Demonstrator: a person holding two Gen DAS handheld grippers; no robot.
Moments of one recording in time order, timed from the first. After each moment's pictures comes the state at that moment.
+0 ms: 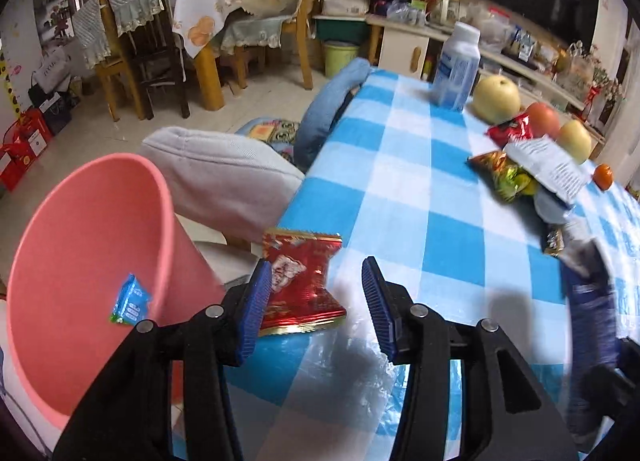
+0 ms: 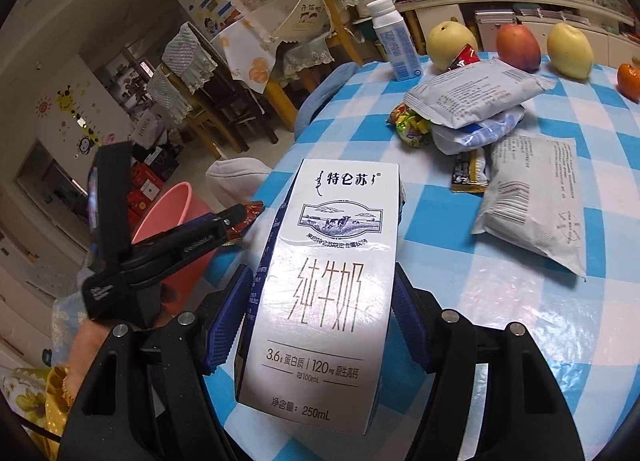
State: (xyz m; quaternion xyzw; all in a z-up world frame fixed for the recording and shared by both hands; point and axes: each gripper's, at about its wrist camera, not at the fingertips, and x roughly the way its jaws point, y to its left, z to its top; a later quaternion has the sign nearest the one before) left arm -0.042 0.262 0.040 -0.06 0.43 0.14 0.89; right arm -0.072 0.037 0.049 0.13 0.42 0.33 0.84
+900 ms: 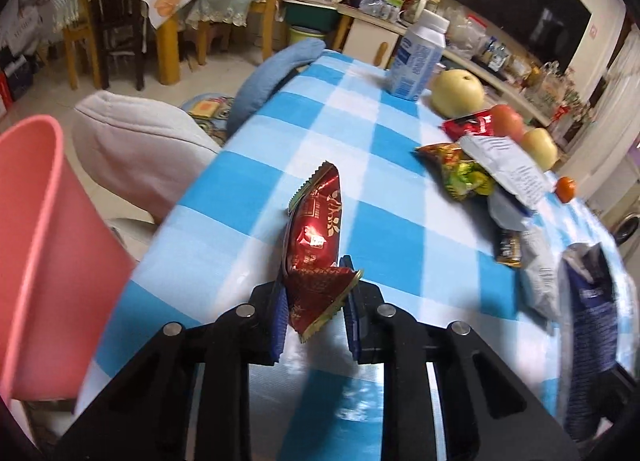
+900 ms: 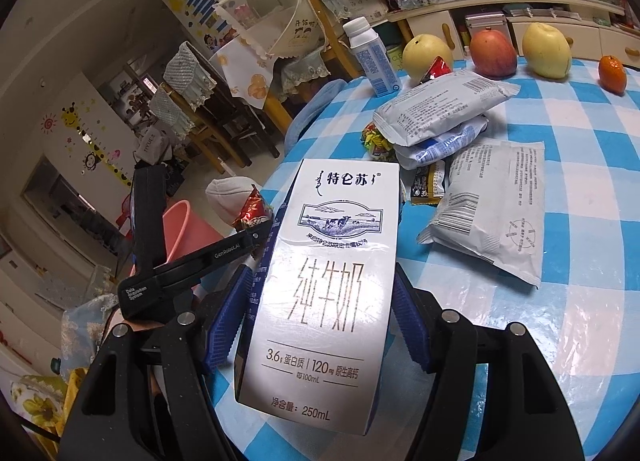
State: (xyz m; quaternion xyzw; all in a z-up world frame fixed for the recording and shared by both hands) left arm -0.023 0.233 0.021 -0.15 0.43 0.05 0.89; right arm -0.067 0.001 0.049 0.15 0.41 0.33 0.84
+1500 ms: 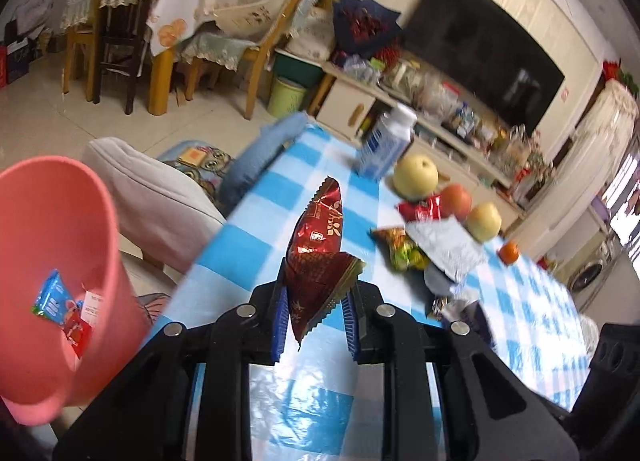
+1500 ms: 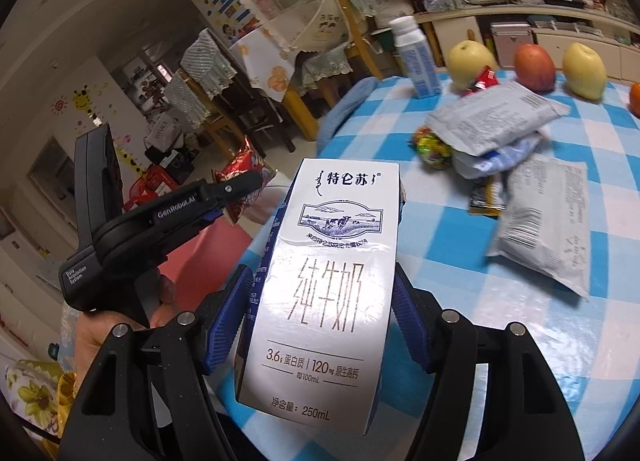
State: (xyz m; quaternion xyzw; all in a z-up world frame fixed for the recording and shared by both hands) left arm -0.057 0.266 0.084 -0.22 0.33 0.03 0.92; right arm -0.077 0.058 0.068 0.12 0.40 0.36 0.83
